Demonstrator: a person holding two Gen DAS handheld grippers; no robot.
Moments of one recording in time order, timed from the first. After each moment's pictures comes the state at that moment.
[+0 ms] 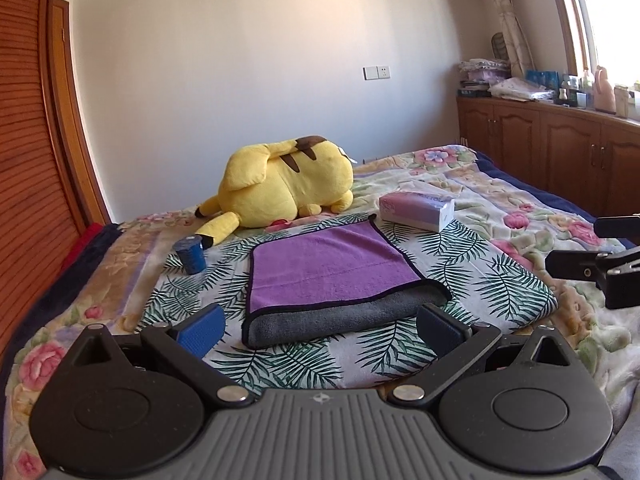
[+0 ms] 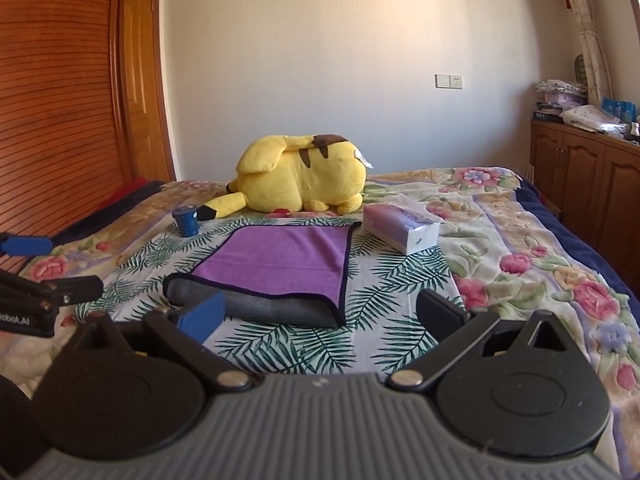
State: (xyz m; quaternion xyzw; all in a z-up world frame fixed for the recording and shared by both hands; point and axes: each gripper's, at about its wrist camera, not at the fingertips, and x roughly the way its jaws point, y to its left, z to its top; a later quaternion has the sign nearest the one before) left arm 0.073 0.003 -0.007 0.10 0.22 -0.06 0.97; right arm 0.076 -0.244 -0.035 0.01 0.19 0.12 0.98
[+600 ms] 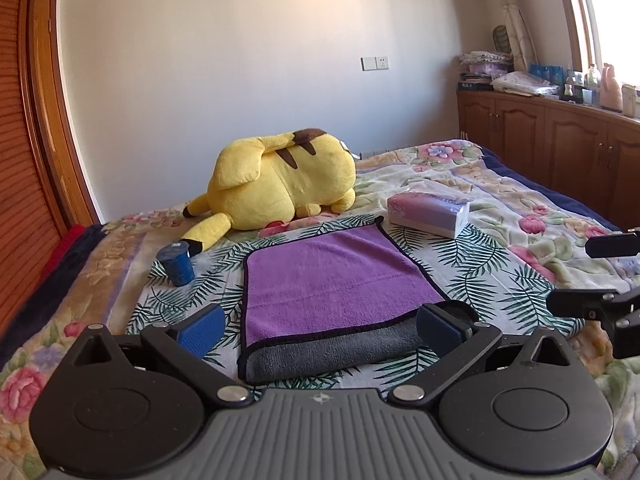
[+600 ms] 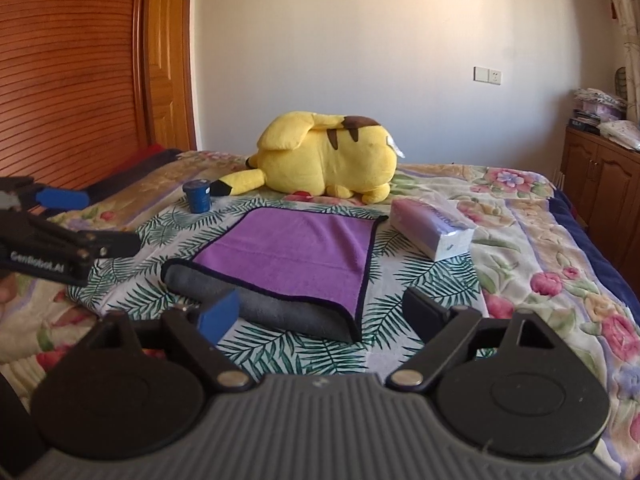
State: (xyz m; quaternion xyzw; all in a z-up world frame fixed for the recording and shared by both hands) left arm 0.150 0.012 -0.012 0.10 0.24 -0.07 0.96; right arm 0.130 -0.223 -0.038 -0.03 0.22 0.15 0.96
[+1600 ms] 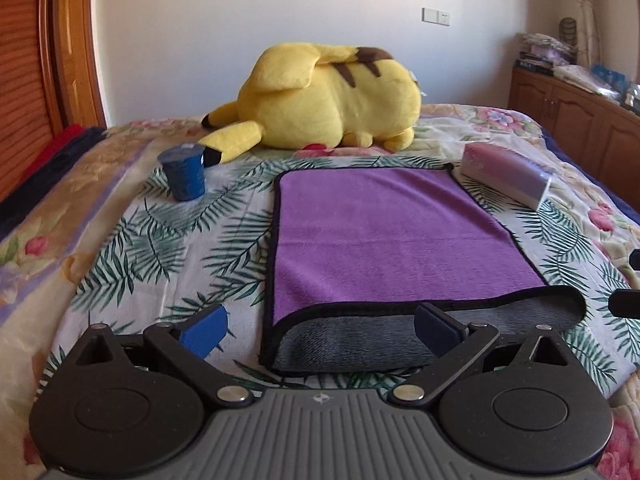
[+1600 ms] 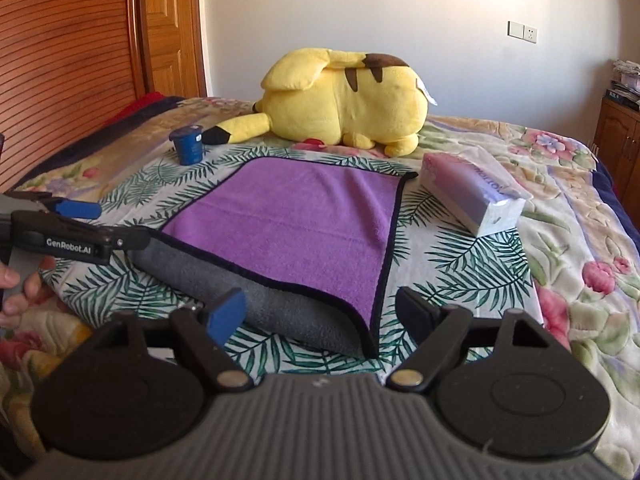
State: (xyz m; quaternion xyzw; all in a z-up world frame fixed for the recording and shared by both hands) left arm 0.265 0.077 -0.100 0.02 0.32 -0.03 0.95; right arm 0.222 -0.200 -0.083 -0.05 0.29 0.18 0.94
